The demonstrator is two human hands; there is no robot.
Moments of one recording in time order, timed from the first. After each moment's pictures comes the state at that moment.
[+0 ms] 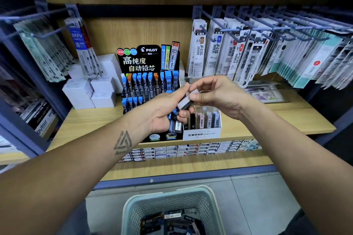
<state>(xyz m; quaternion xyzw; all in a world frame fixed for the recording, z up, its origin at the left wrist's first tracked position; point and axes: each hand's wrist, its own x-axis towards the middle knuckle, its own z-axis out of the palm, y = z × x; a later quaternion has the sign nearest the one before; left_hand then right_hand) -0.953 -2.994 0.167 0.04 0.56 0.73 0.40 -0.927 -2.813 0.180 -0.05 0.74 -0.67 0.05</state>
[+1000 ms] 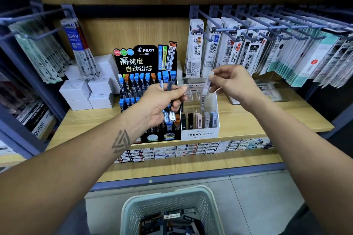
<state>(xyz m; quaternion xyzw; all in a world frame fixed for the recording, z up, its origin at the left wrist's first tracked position) -0.963 -2.993 0.166 0.03 0.63 0.75 0.20 -0.939 -2.777 0.186 0.05 0.83 -0.54 -0.12</state>
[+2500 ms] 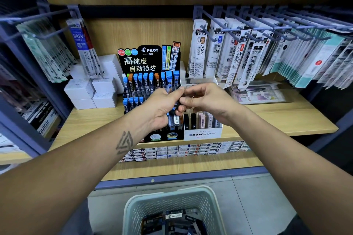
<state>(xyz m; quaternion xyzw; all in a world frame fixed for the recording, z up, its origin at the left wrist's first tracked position) -0.958 -2.994 0.164 0.01 0.60 0.76 0.25 -0.932 -2.837 0.161 -0.04 0.78 -0.63 0.05</state>
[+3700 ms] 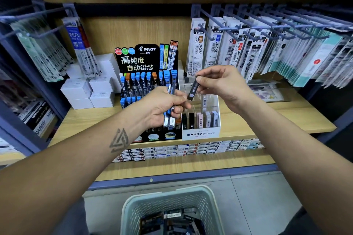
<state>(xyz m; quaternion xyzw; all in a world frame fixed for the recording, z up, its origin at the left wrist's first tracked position) -0.959 -2.996 0.172 0.03 0.63 0.72 0.29 -0.933 -2.810 0.189 0.01 0.75 -0.65 -0.10</state>
